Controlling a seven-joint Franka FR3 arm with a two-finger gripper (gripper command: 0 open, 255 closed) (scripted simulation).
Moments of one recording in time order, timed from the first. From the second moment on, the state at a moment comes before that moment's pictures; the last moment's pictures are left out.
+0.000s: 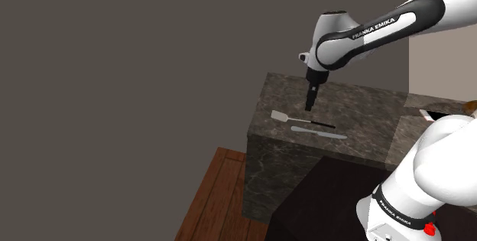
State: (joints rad) arm -0.01 -0.35 -0.26 -2.62 -0.13 2.25 -0.59
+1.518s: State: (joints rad) arm -0.01 0.05 -0.34 -2.59 -0.07 2.59 -0.82
